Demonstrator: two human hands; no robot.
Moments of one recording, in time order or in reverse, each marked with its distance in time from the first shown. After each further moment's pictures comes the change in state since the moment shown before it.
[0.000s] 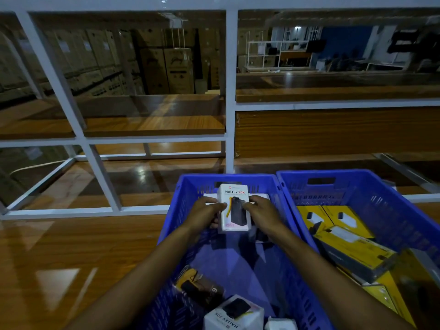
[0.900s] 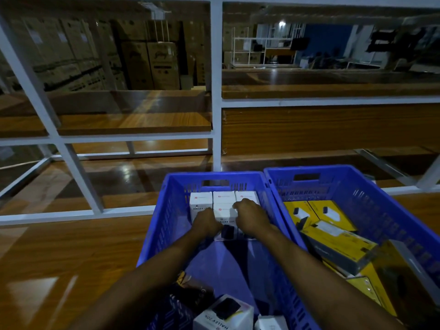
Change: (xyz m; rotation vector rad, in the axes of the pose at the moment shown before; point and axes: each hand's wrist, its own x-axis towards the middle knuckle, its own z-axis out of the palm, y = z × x) left_hand 0.063 -0.061 0.032 0.791 -0.048 0.093; right_hand 0.025 0.026 0.008 -0.793 -0.089 -0.156
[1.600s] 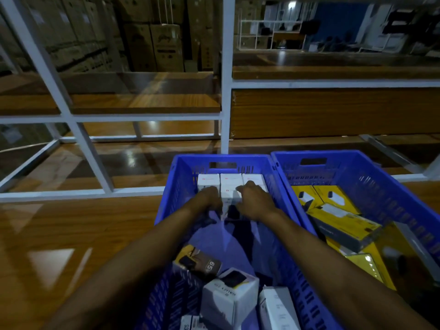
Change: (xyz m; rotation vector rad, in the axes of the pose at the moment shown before) left_hand -0.003 0.008 -0.033 0.133 -0.224 -0.114; right_hand -0.017 -0.009 0.003 -0.012 0.010 -0.059
